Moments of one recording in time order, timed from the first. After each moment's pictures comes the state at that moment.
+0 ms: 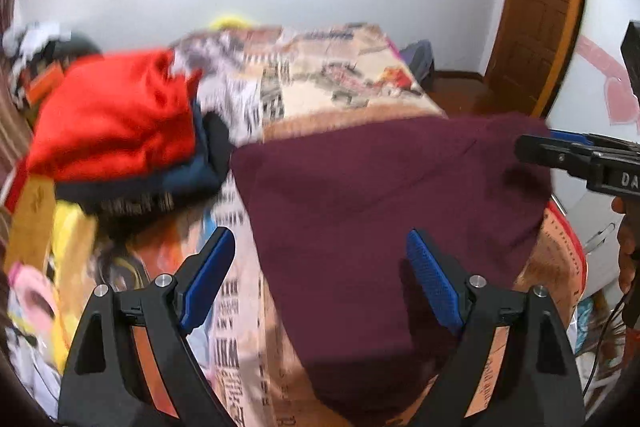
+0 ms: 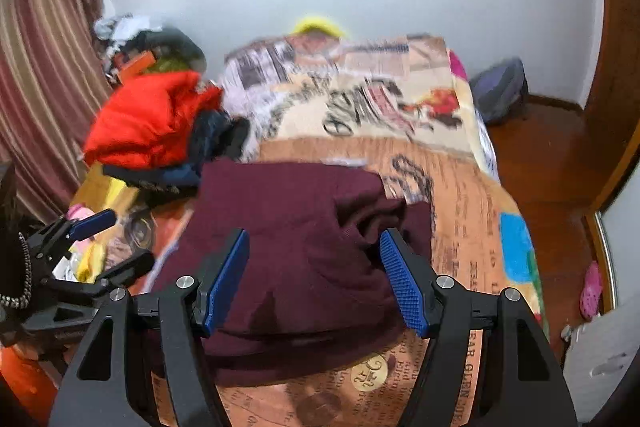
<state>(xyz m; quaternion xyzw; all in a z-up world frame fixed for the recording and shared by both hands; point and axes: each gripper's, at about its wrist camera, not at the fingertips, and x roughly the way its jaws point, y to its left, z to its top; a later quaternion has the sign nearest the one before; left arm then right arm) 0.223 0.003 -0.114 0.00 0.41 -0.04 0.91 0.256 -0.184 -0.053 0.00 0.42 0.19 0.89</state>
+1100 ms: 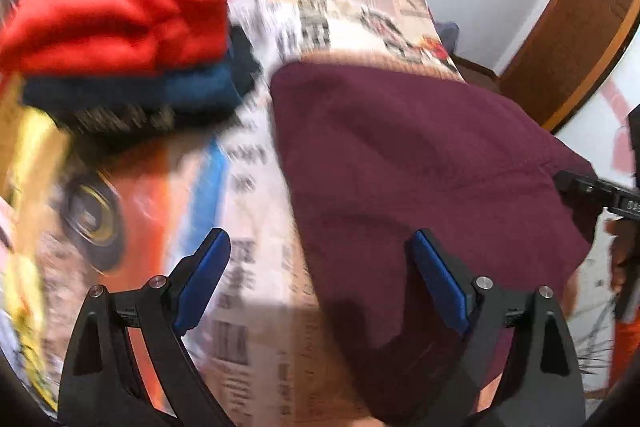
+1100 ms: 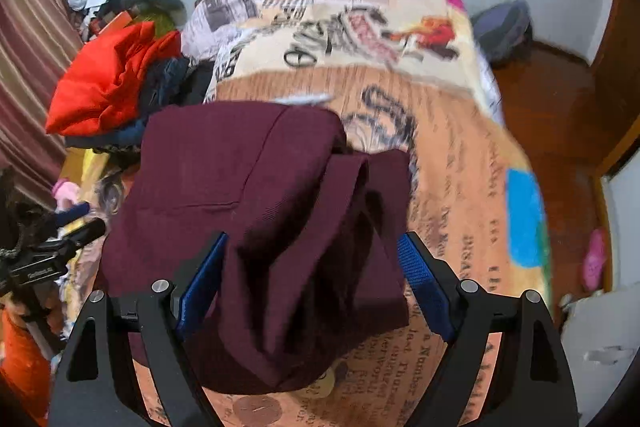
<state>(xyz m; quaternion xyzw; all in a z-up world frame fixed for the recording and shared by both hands) 0.253 0.061 -0.172 -0.13 0.49 -0.04 0.86 0.305 -0.216 -0.100 0.04 0.52 0.22 0.82</state>
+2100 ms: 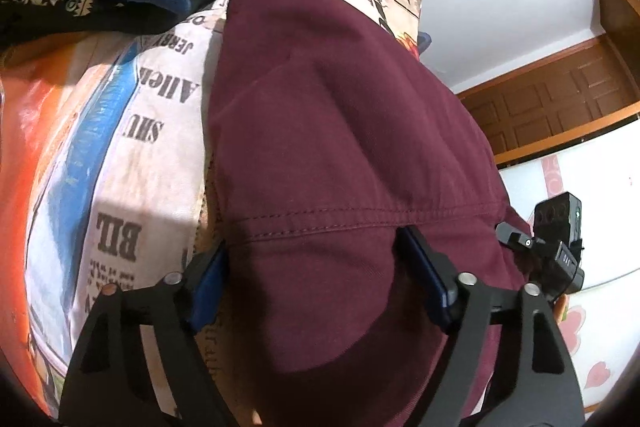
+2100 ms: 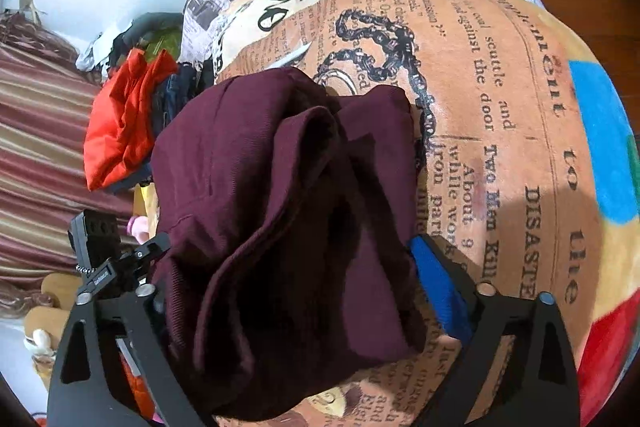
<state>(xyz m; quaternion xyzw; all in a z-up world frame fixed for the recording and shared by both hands) 0.287 0.073 -0.214 -0.34 0.51 -0.12 0.78 0.331 -0.247 -0.137 0.19 0.59 0.27 0.74</state>
